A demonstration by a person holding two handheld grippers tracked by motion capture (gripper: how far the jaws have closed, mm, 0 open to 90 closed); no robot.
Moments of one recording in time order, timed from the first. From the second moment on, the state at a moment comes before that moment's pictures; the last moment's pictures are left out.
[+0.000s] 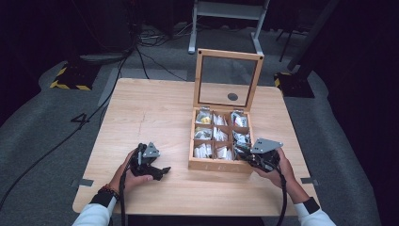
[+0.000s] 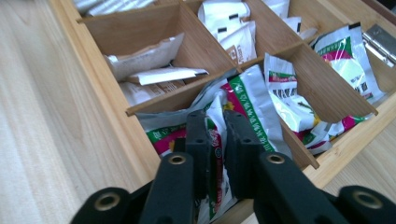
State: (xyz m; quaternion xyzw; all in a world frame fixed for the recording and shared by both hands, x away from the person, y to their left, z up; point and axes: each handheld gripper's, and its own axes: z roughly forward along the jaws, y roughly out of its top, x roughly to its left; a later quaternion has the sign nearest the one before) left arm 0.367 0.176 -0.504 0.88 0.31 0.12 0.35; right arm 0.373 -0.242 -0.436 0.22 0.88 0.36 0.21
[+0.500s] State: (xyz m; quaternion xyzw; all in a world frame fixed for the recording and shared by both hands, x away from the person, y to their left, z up) left arm 0.365 0.180 -0.504 0.87 0.31 0.12 0.35; right arm 0.372 -0.261 -0.416 0.23 0.86 0.42 0.19
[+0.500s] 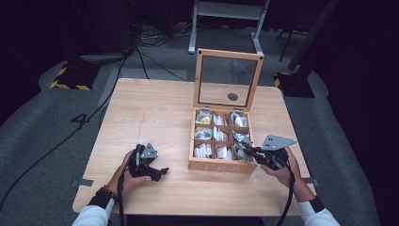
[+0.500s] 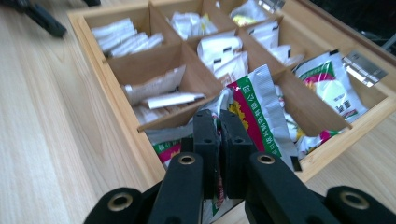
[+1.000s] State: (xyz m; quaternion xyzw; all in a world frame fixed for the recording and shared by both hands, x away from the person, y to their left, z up) left arm 0.365 0.180 -0.504 0.87 0.31 0.12 0.35; right arm 0.359 -0.265 -0.395 0.21 0.84 0.46 0.19
